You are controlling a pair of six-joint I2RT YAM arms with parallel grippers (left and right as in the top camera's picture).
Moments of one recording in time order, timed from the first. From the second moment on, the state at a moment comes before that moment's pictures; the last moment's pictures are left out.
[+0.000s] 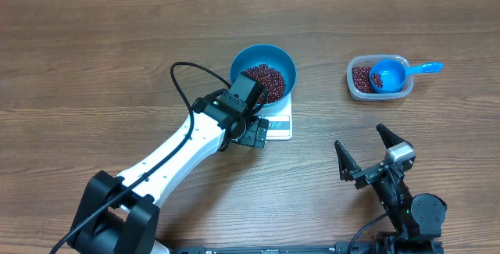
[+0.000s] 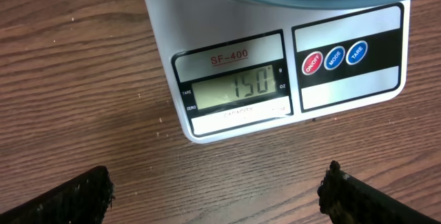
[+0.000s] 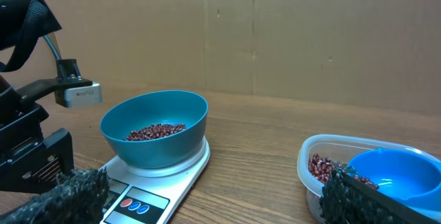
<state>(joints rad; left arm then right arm) -0.59 1.65 1.13 -0.76 -0.05 -0.36 -0.02 0.01 0.02 0.00 -0.41 0.04</state>
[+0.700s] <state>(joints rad) -0.59 1.60 1.13 -0.67 -0.23 -0.33 -0.02 0.01 0.02 0.00 -0.41 0.04</state>
